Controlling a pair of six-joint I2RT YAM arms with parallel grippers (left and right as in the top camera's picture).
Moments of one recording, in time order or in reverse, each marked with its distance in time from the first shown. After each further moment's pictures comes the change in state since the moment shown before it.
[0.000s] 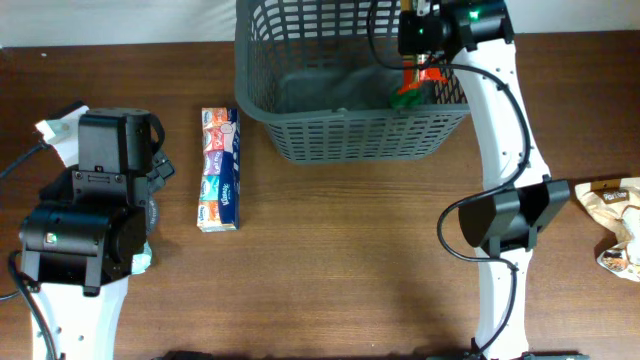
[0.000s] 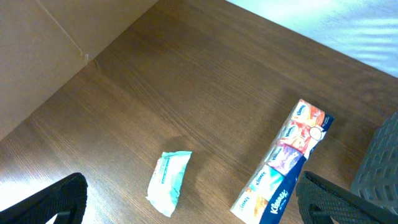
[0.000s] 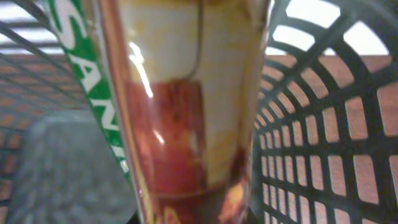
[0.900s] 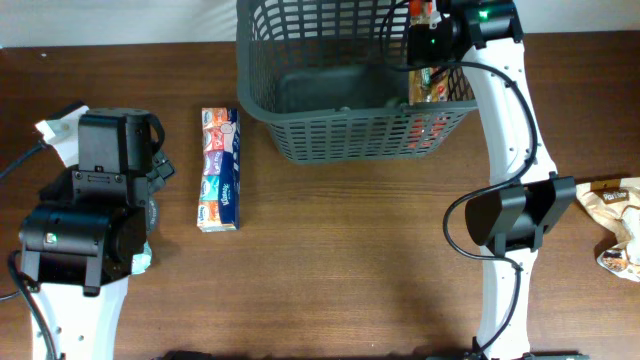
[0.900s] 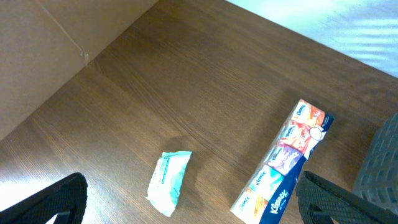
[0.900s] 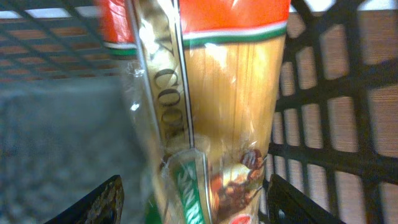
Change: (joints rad) left arm 0.000 0.000 0.000 0.000 0.000 0.000; right arm -0.039 -0.003 -0.045 -0.079 -0.011 -0.006
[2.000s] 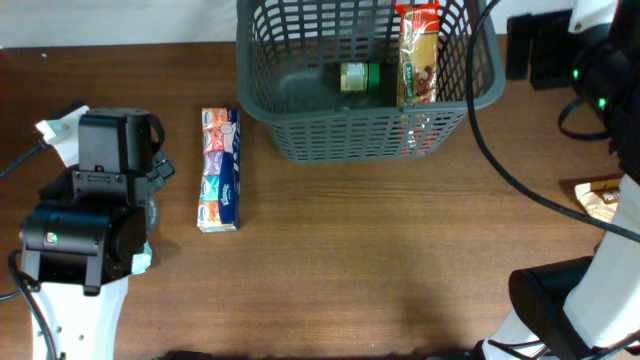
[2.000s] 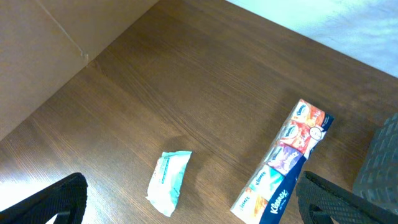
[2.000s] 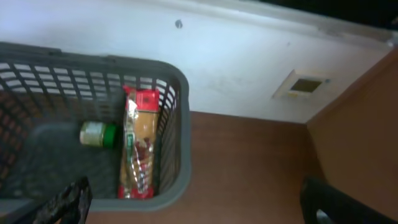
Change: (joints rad) left arm 0.000 0.000 0.000 0.000 0.000 0.000; right arm 0.005 -0.473 0.401 -0.378 0.192 -0.254
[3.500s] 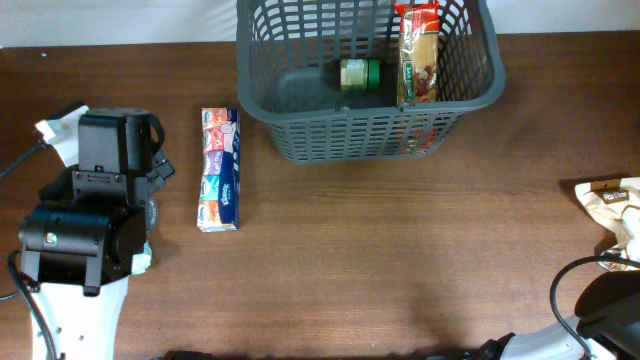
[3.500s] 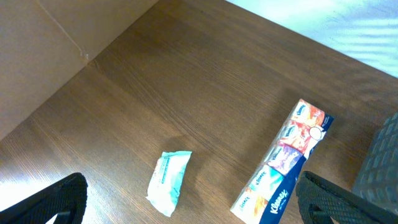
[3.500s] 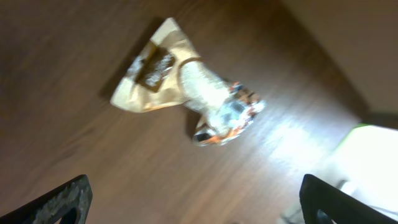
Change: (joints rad) left arm 0.000 0.000 0.000 0.000 0.000 0.000; right arm -0.871 -0.063 -0.946 0.158 -0.054 0.180
